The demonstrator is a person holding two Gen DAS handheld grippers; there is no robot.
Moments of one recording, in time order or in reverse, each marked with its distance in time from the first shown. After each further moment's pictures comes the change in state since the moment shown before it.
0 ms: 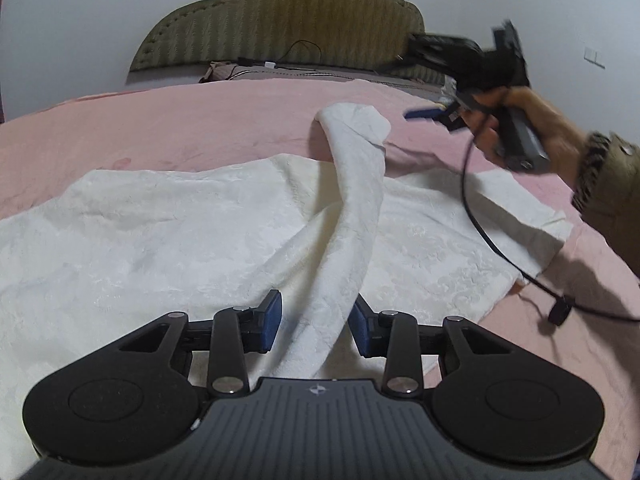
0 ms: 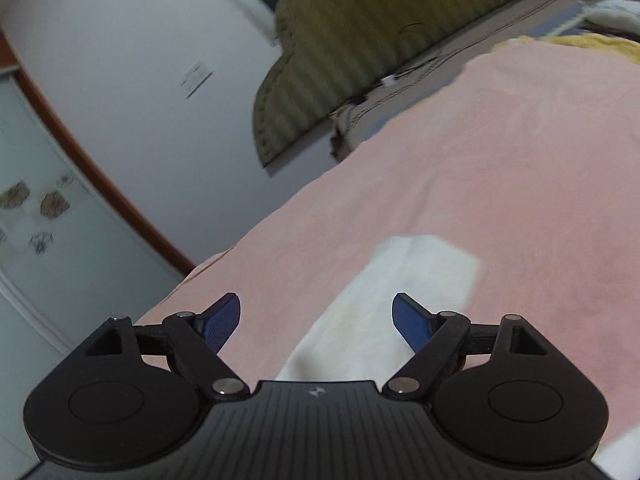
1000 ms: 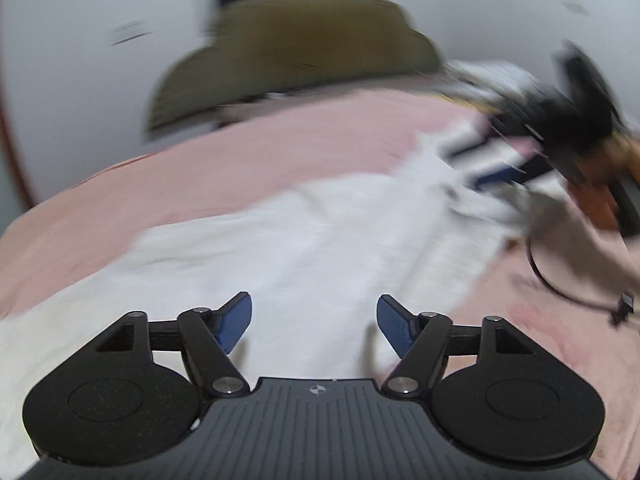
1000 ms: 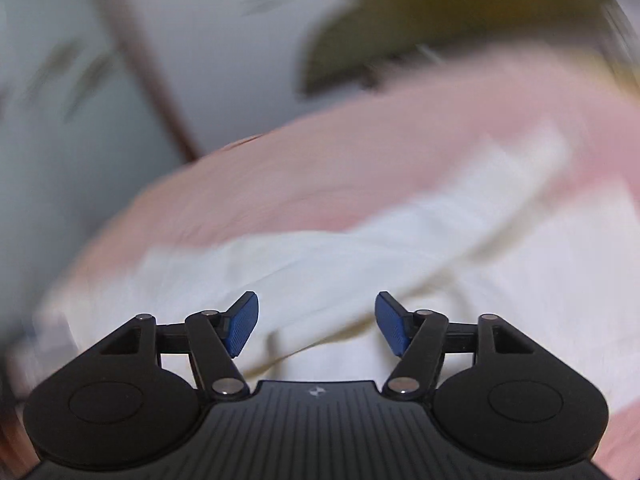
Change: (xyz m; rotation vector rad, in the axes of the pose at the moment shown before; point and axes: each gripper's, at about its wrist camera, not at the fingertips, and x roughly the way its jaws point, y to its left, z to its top) left arm -0.044 -0.031 -0.003 0.277 -0.035 0.127; right arm -0.102 0.000 -0.109 -0.092 0.168 0.051
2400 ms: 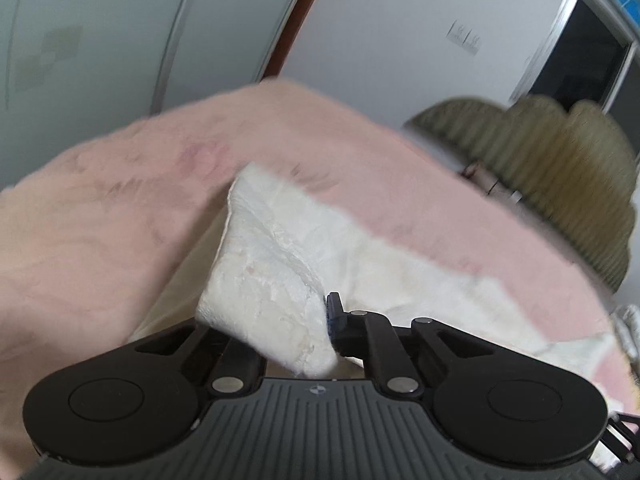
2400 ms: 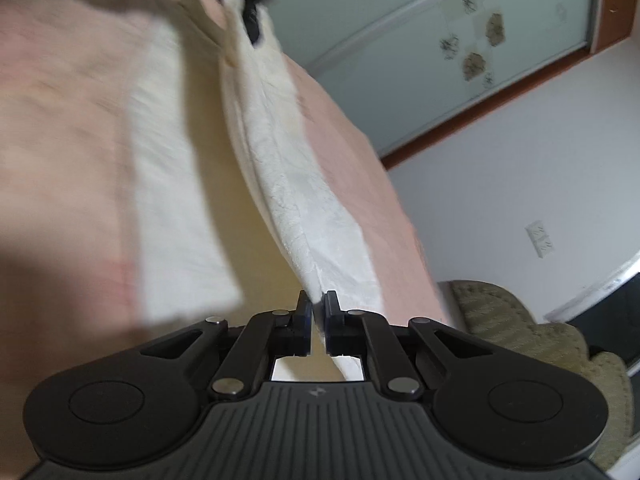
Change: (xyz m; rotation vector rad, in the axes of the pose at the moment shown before) left arm -0.078 0.247 -0.115 -0.971 -0.003 0.381; right arm 0.075 0.228 -0.204 -1.830 -0.084 -0.022
